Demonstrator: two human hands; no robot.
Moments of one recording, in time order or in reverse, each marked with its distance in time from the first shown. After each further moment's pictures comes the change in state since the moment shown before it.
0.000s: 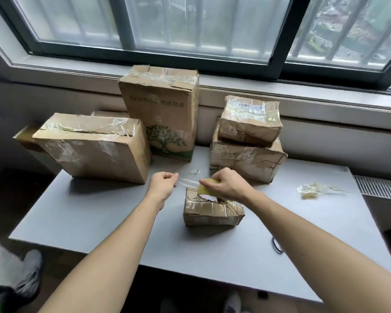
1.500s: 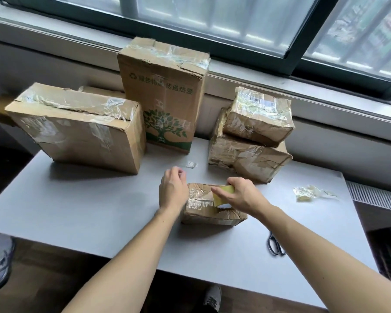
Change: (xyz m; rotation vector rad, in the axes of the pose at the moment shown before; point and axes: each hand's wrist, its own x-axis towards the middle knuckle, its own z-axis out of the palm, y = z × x) left_hand 0.010 -0.042 0.042 0.336 0.131 0.310; right_hand -0.003 0.034 0.017 -0.070 0.035 0.115
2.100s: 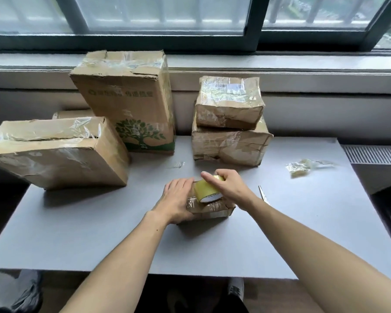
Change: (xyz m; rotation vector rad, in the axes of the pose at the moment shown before) left_hand -0.012 0.019 0.006 0.590 -0.610 0.537; right_hand 0.002 0.032 0.014 0.708 0.087 0.040
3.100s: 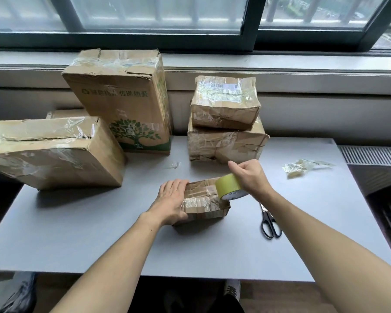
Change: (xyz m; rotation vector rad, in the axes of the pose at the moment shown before) left_hand 0.003 0.000 0.004 0.039 -0.007 -0.007; right_hand 0.008 0.008 -0.054 -0.088 0.229 0.005
